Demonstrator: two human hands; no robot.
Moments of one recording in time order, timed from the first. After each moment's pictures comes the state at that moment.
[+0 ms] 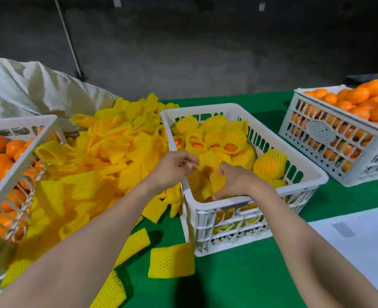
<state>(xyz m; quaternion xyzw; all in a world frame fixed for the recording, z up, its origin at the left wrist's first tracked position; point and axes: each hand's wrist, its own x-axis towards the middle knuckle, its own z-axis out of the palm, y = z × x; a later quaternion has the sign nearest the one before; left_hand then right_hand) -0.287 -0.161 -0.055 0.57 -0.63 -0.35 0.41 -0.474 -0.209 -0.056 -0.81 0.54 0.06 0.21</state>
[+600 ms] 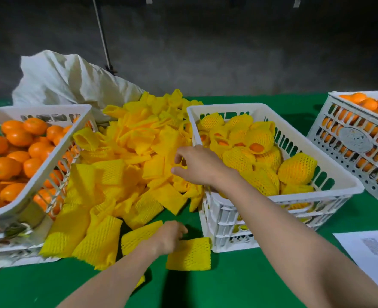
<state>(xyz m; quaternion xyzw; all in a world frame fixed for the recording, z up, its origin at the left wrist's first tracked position) -0.253 -0.079 -0.201 0.71 -0.63 -0.31 0.04 -0.358 -0.169 -0.027 -0.94 0.32 -0.12 0.10</state>
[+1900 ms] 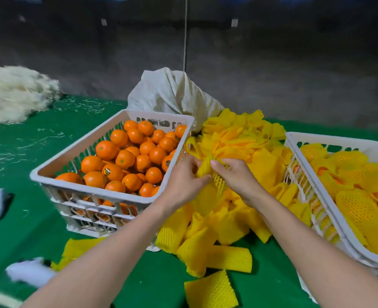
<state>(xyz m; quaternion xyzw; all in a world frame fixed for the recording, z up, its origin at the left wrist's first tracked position) -0.077 0.002 -0.035 0.72 -0.48 -0.12 0.49 -0.182 -0.097 -0.032 -0.79 0.28 -0.30 0.45</state>
